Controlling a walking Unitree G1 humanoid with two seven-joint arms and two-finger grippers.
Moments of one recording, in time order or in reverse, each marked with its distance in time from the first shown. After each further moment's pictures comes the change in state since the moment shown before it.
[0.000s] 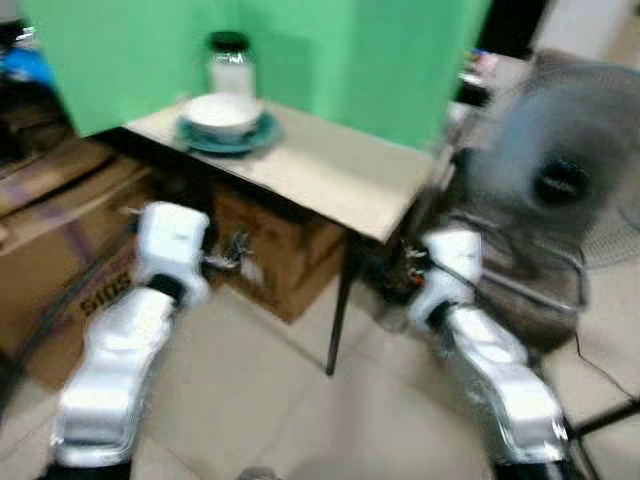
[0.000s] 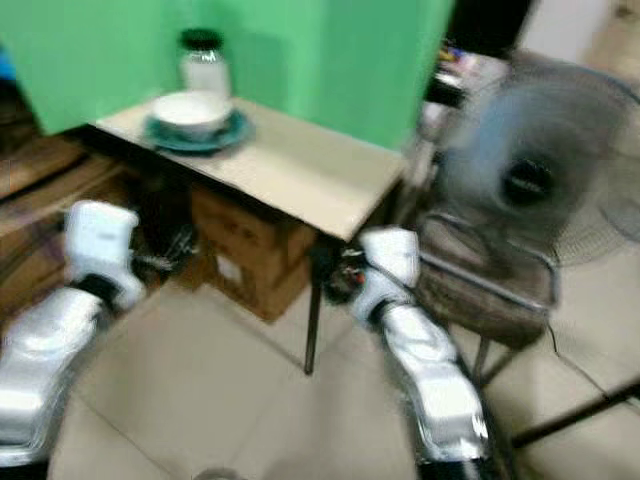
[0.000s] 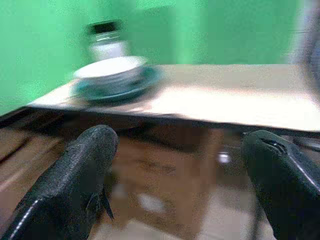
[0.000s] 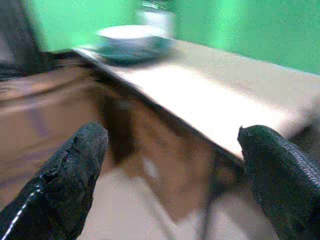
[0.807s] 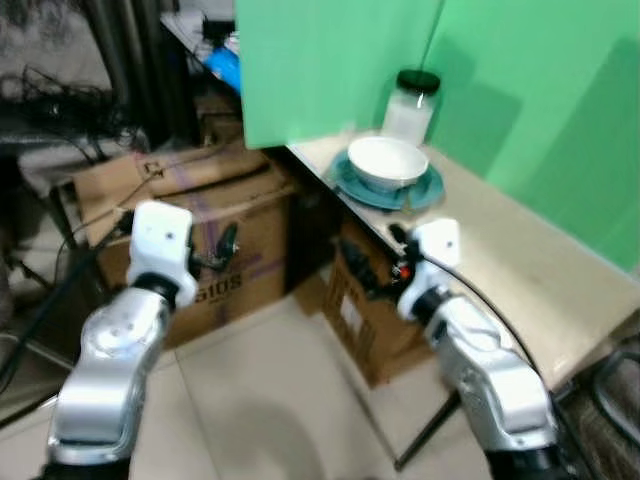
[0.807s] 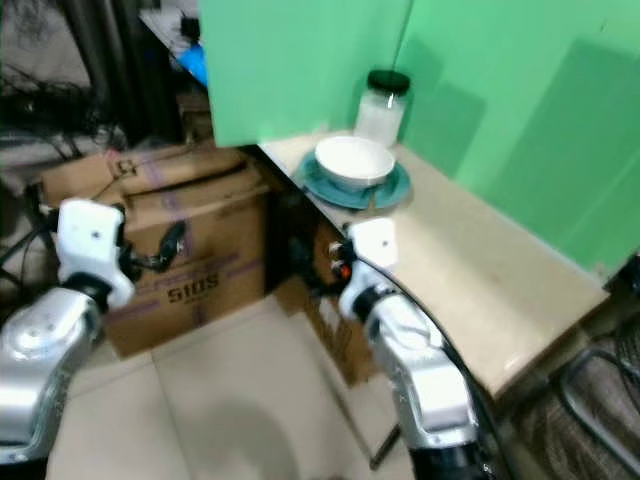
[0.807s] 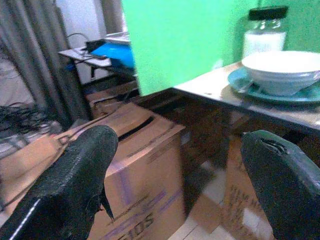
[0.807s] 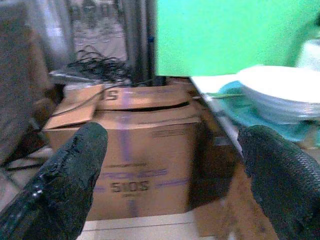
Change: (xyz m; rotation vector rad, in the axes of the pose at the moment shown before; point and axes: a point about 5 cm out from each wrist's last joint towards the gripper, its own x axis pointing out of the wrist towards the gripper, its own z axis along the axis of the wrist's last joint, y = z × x) left arm 0.001 -0.009 -0.002 -0.010 -0.009 -0.028; right arm 0.002 -0.006 0.003 -0.009 -0.021 0.029
